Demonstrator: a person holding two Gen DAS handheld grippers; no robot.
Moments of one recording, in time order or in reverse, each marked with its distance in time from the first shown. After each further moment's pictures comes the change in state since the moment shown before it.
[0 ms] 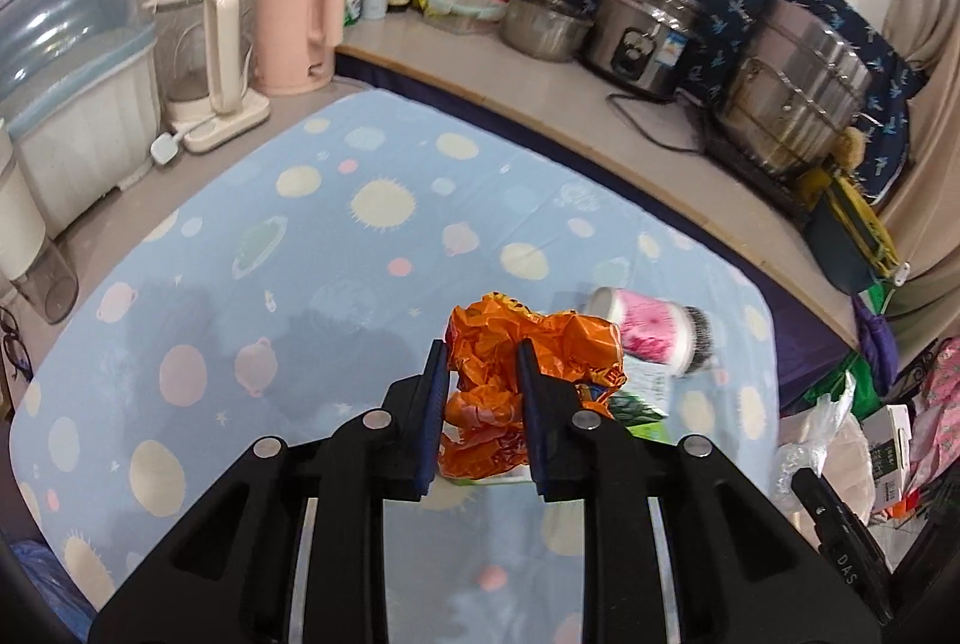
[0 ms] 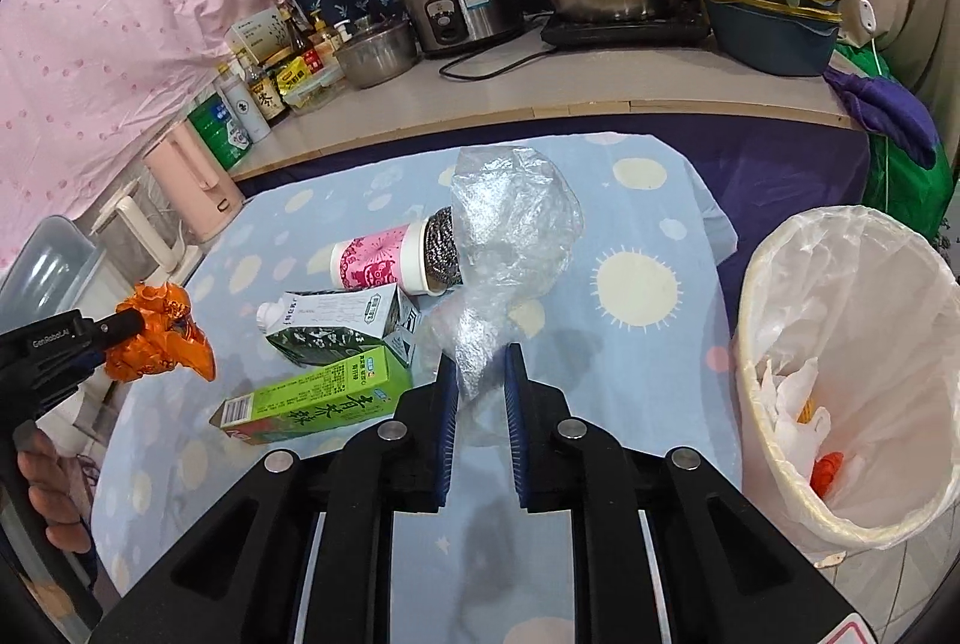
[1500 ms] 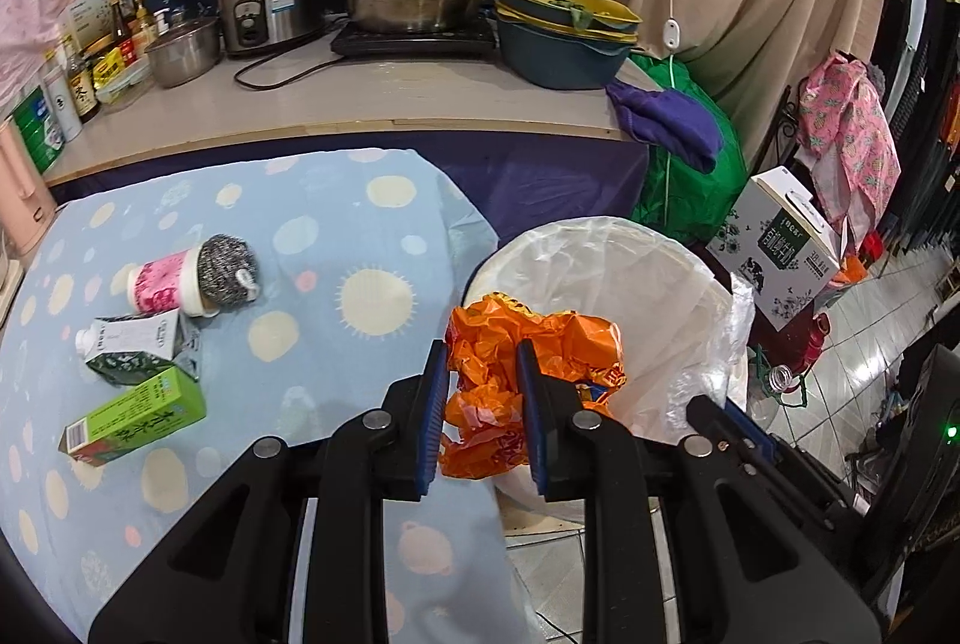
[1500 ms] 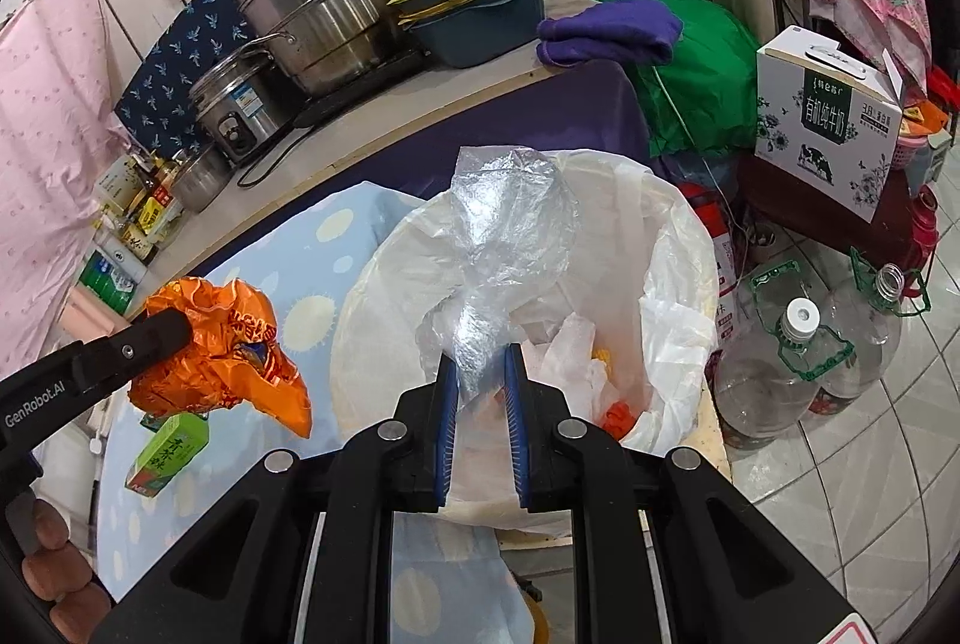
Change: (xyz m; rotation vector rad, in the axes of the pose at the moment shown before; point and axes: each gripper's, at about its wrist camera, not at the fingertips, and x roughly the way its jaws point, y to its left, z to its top) left arm 0.002 -0.304 -0.129 0.531 0.104 -0.275; right arm -0.079 -0.213 -0.042 0.345 -0.089 -0.195
